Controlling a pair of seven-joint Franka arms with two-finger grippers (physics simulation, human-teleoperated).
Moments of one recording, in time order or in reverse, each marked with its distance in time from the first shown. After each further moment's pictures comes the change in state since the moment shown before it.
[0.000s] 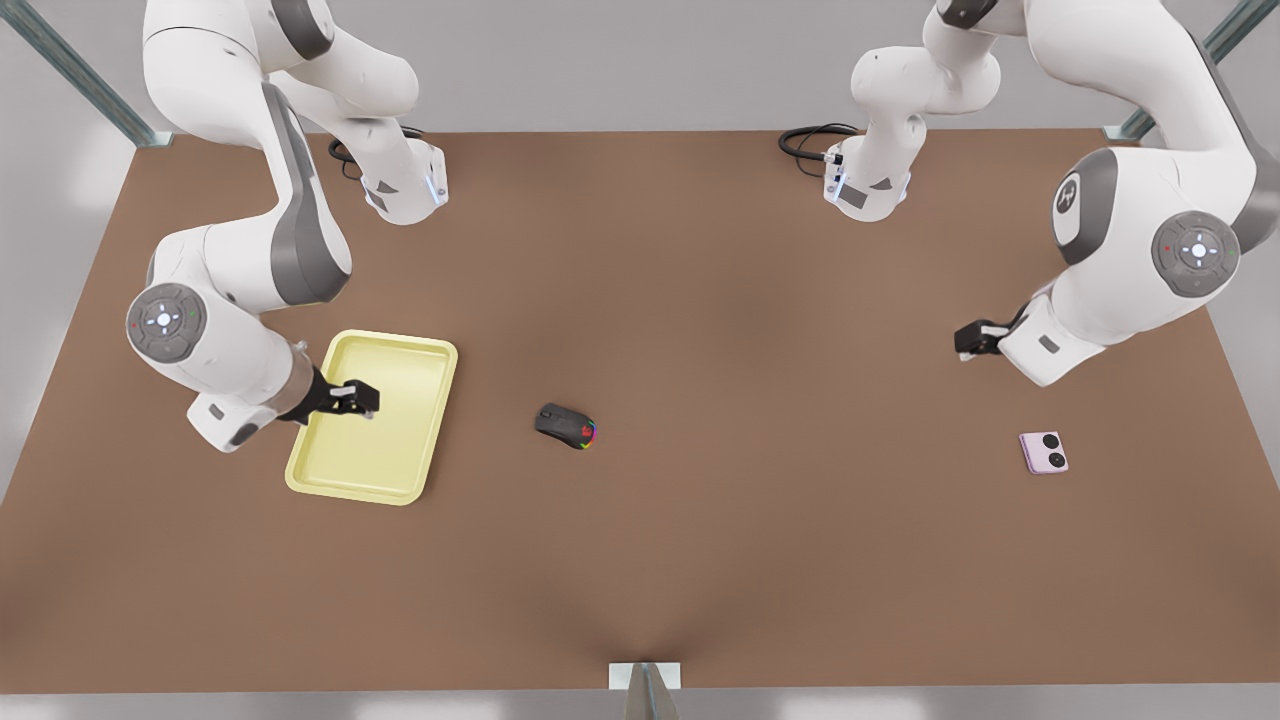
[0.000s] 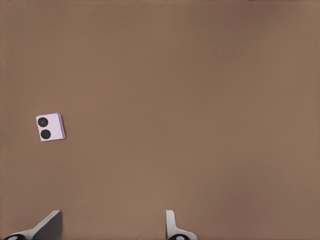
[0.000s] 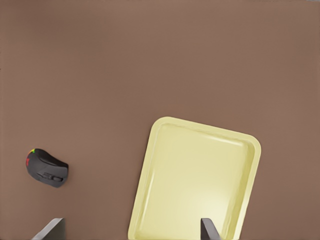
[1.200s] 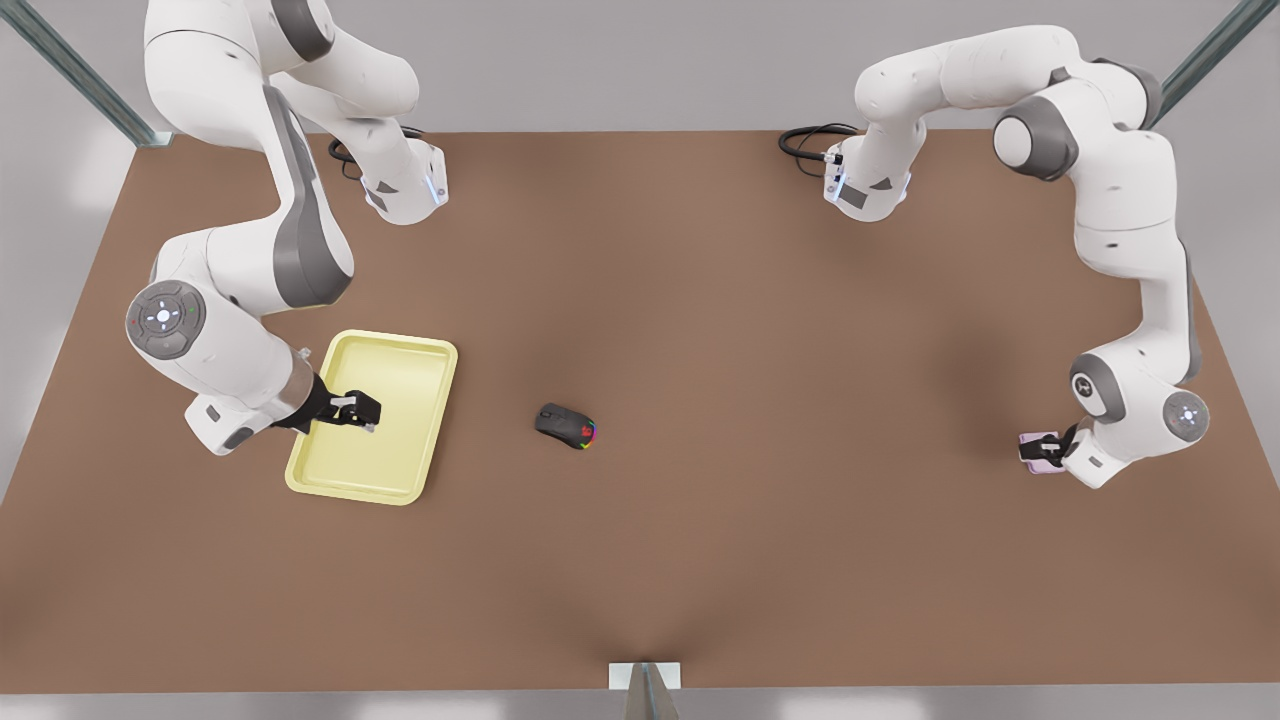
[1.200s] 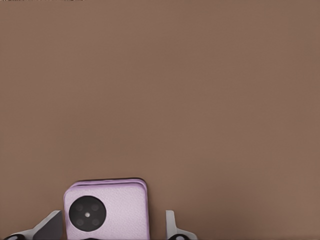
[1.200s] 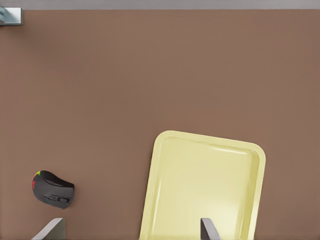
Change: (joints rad) left arm 0.387 0.529 0.093 -0.262 -0.051 0.866 0.388; right arm 0.003 0.007 0.002 0.003 0.001 0.052 0.068
